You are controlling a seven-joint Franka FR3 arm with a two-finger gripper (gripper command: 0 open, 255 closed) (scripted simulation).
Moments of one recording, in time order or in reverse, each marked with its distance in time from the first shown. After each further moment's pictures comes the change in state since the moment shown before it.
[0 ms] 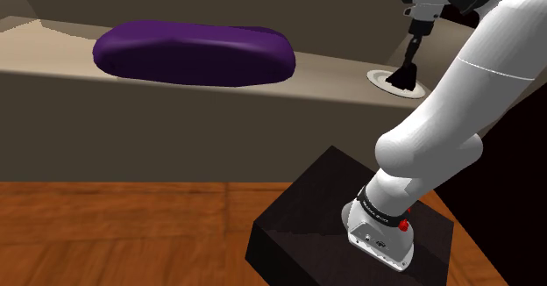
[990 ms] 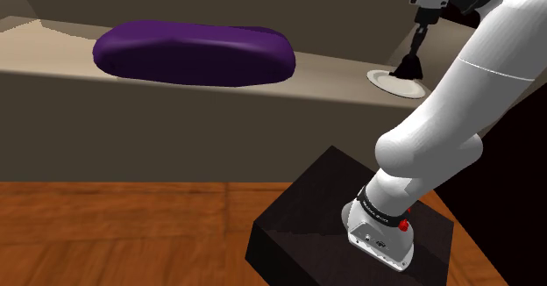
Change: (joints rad) arm 0.001 -0.006 0.002 0.097 -0.001 -0.108 -0.013
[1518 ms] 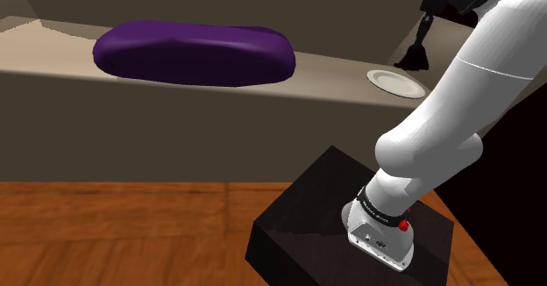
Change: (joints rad) arm -0.002 0.013 0.000 0.114 0.009 -0.102 -0.015
